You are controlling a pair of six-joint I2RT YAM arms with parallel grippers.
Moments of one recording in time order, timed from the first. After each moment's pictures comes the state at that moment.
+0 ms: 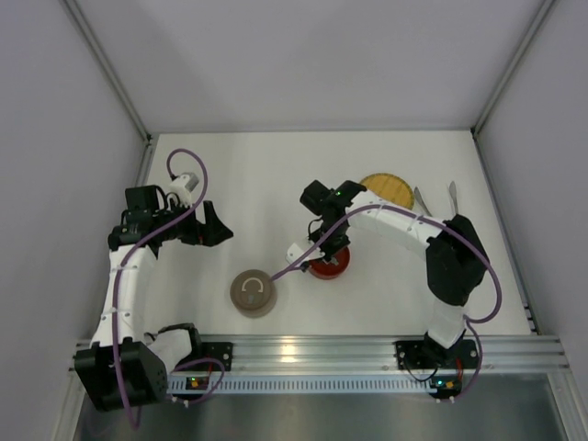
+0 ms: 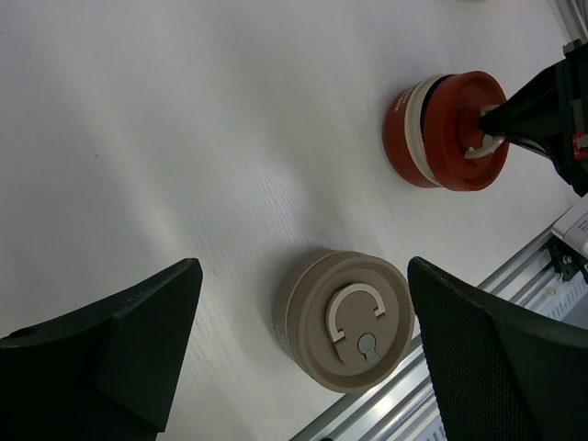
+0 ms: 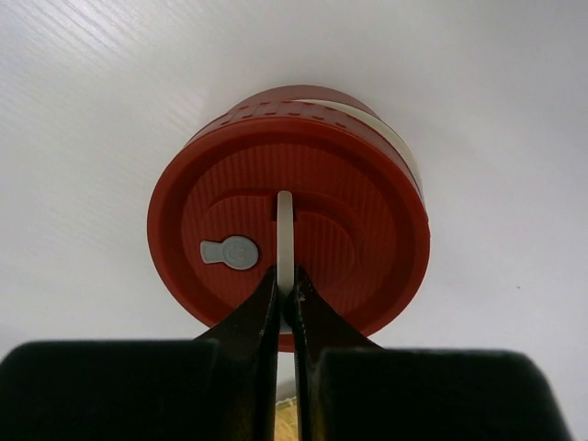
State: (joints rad) left arm 0.15 1.06 0.94 -0.72 0.75 0.10; right arm 0.82 1.80 1.47 -1.13 -0.23 -1.49
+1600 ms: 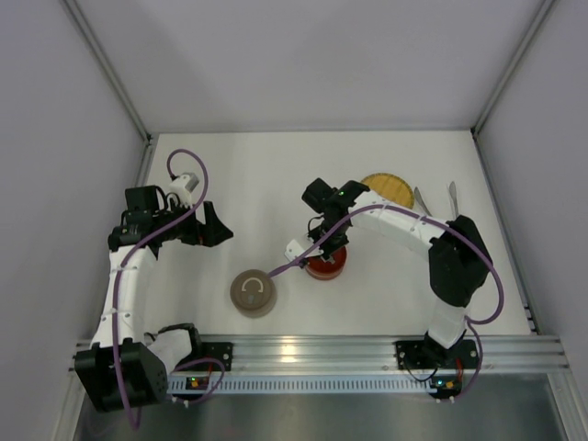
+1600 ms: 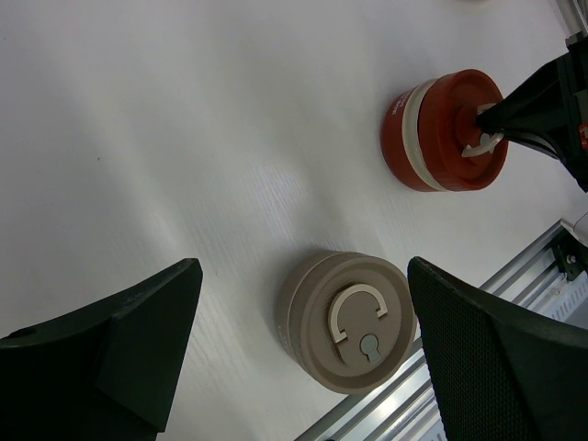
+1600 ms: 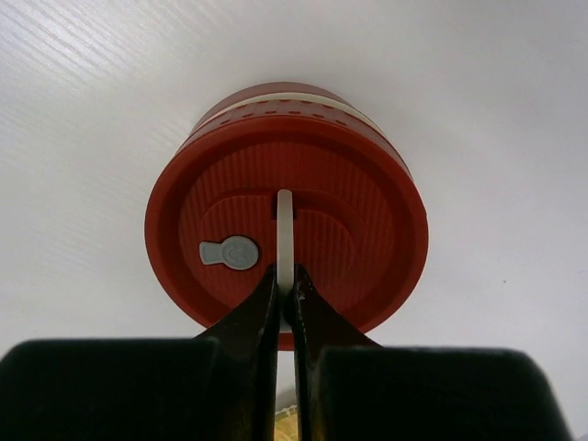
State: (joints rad) left arm 0.15 1.06 0.94 -0.72 0.75 0.10; right arm 0.80 1.79 1.45 -1.07 -0.26 -1.46
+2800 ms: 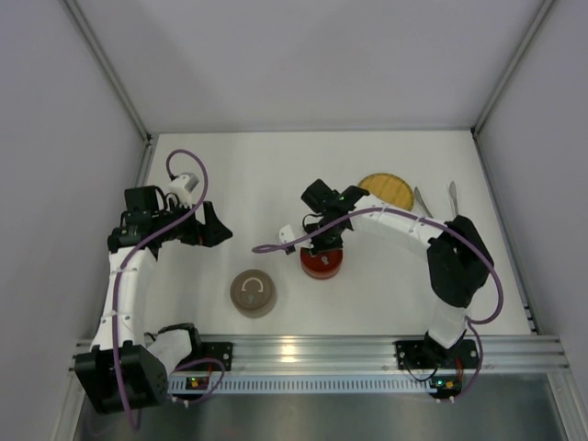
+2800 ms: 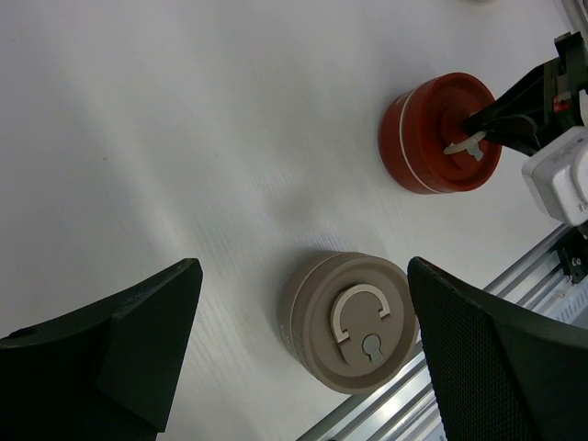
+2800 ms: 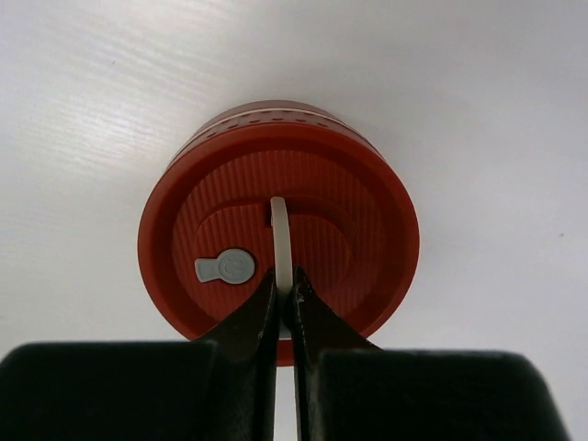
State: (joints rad) left arm 0.15 1.05 0.94 -0.72 0.74 0.10; right arm 0.80 1.80 1.40 -0.91 -0.26 -1.14
